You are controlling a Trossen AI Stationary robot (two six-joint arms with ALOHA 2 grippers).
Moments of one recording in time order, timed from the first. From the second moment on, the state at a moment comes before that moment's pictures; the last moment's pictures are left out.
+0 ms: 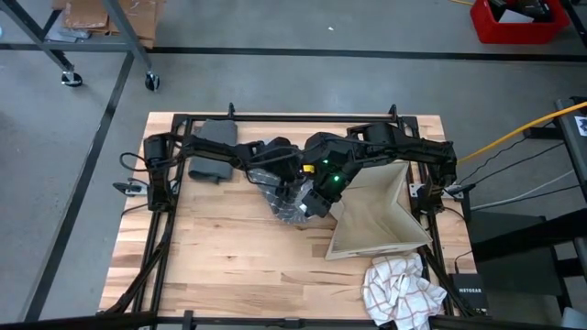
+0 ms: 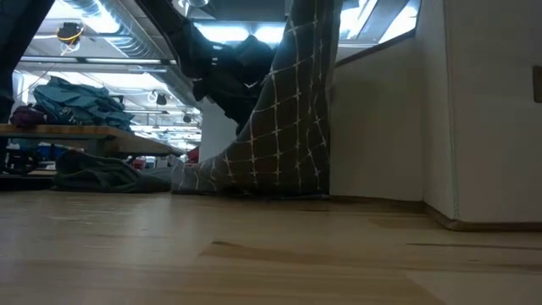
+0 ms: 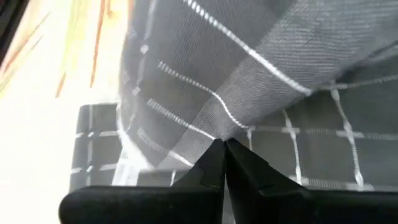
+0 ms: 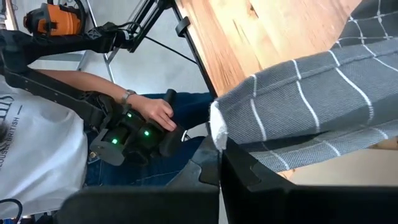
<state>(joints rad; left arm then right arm) 0.29 1.87 1.09 0.10 0.22 0.43 0.11 1.88 2.35 -1.35 -0.48 0.86</state>
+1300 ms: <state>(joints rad) 0.34 1.86 1.09 -0.10 0.19 0.24 0.11 1.88 2.35 -1.36 -0.48 0.85</state>
